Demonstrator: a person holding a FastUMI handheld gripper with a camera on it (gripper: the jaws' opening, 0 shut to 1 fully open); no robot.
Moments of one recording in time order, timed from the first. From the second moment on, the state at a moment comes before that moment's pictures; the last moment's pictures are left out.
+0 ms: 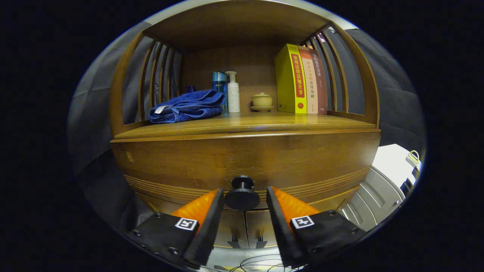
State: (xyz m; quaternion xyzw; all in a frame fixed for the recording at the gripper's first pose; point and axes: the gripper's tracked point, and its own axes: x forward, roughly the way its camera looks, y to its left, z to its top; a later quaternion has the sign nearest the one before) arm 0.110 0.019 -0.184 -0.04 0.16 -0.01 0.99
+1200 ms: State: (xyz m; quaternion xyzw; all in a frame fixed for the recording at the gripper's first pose) arm 0.049 0.024 -0.180 -0.03 0.16 -0.03 0.99
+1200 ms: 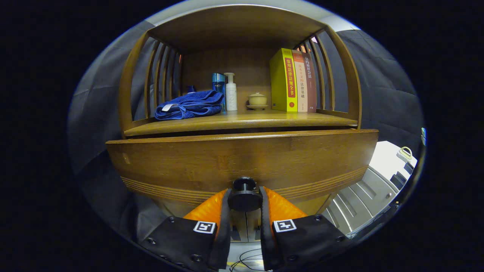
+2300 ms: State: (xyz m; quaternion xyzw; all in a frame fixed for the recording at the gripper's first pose) arm -0.068 0.023 -0.191 -0.03 0.21 -0.03 0.98
